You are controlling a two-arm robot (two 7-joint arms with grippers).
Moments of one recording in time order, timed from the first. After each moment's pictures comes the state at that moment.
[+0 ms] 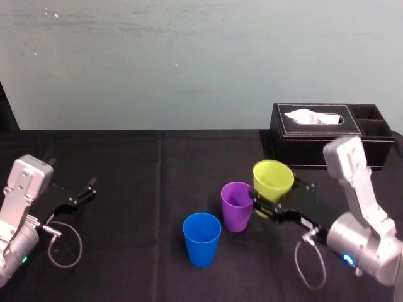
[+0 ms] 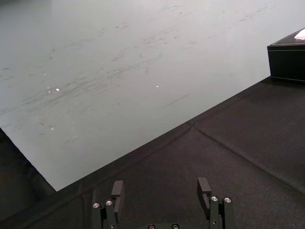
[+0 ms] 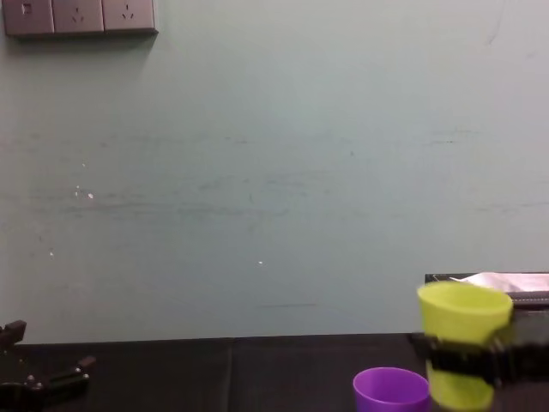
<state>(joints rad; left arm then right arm) -0.20 0.60 0.45 -1.41 -0.25 -0.12 0.03 0.09 0.42 -0.27 -1.71 0.27 0.25 0.31</state>
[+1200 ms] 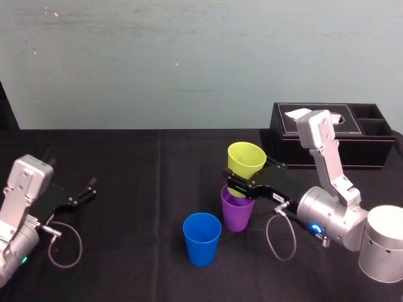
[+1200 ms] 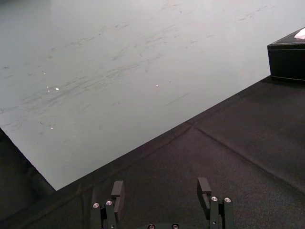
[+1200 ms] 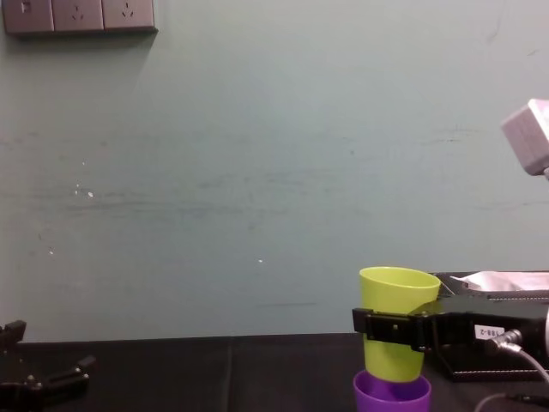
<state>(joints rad) -0.20 0.60 0.45 -1.41 -0.25 -0.12 0.03 0.29 0.35 -0.36 -1.50 0.34 0.24 0.35</state>
